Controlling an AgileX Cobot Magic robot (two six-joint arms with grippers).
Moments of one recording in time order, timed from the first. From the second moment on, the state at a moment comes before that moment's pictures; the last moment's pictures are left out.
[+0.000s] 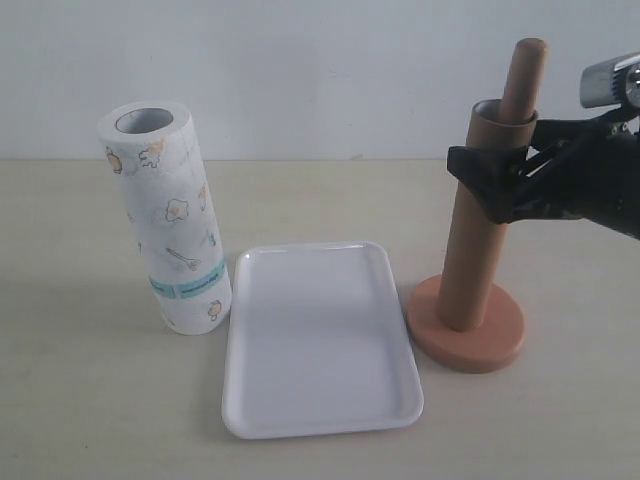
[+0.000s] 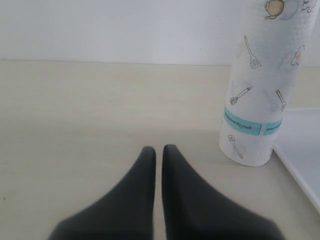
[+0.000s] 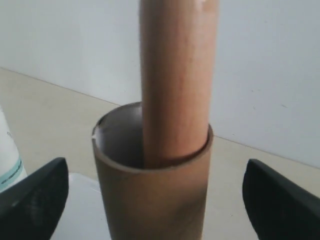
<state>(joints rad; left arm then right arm) -0.01 0.00 0.00 -0.10 0.31 0.04 0.15 1.40 -0.56 -0.69 -0.71 0.52</state>
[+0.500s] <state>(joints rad) -0.01 0.00 0.00 -0.10 0.31 0.04 0.15 1.40 -0.56 -0.69 -0.71 0.53</state>
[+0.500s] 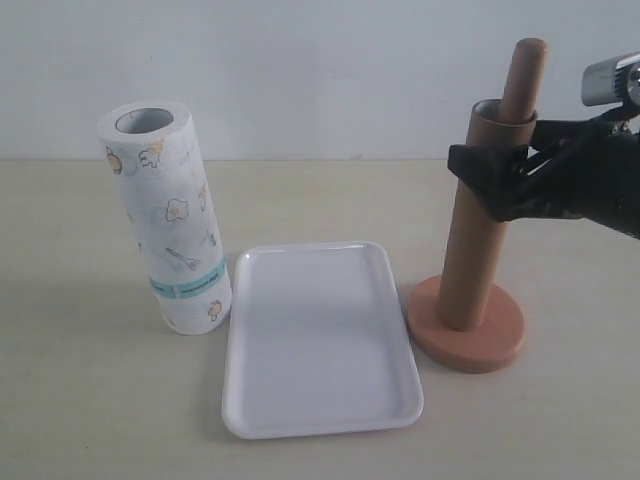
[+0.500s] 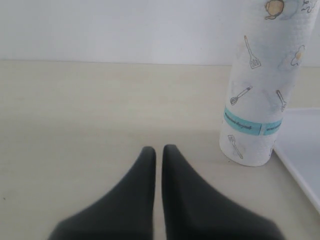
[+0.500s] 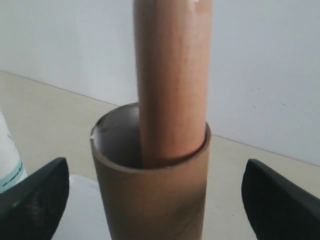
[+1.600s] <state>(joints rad) -0.01 0.00 0.00 -0.10 0.31 0.04 0.15 1.23 -0.63 -0.68 -0.50 0.62</state>
